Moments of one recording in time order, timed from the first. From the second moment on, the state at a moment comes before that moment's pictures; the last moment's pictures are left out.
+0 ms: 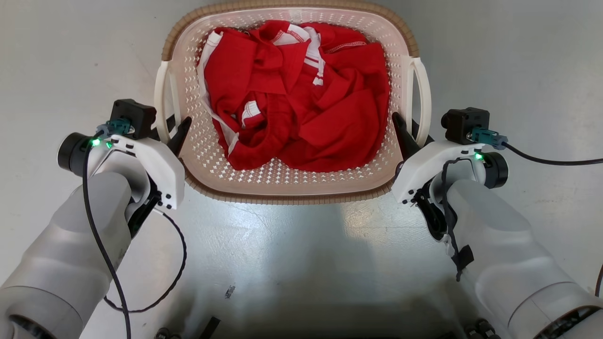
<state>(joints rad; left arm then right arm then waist) -0.98 0.33 -1.05 1.06 -0.87 -0.13 -0.26 -0.91 -0.06 0.62 1.11 0.72 0.11 -0.25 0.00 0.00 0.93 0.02</state>
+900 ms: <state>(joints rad) -0.99 0.34 -1.01 1.04 -0.86 -0.13 -0.26 -0.91 -0.06 0.62 1.10 0.73 0.11 -0.25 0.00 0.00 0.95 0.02</state>
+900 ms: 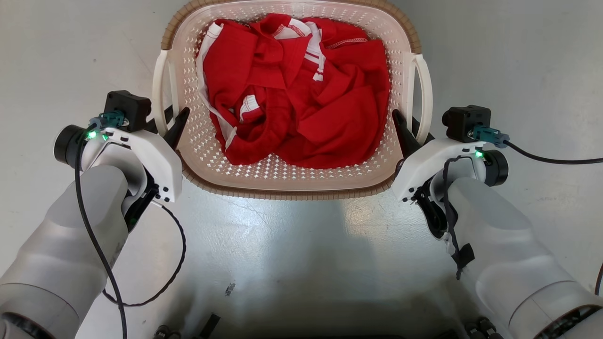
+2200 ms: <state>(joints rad) -0.99 0.35 -1.01 1.04 -0.86 -0.13 -0.26 -0.91 -0.07 0.64 1.10 0.75 0.12 -0.26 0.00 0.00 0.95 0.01</state>
